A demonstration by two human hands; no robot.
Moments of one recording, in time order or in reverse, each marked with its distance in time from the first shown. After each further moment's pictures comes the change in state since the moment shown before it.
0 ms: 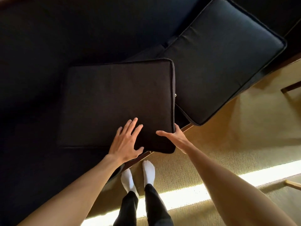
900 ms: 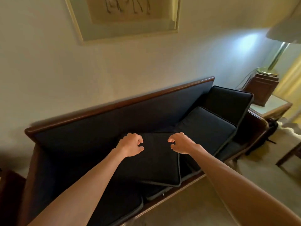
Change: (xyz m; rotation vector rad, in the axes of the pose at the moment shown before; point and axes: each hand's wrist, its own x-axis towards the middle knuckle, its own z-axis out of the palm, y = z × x) left_hand -0.228 0.092 -0.332 -0.171 0.183 -0.250; right_hand -0.359 -0.169 -0.012 -1.033 0.227 -0.739
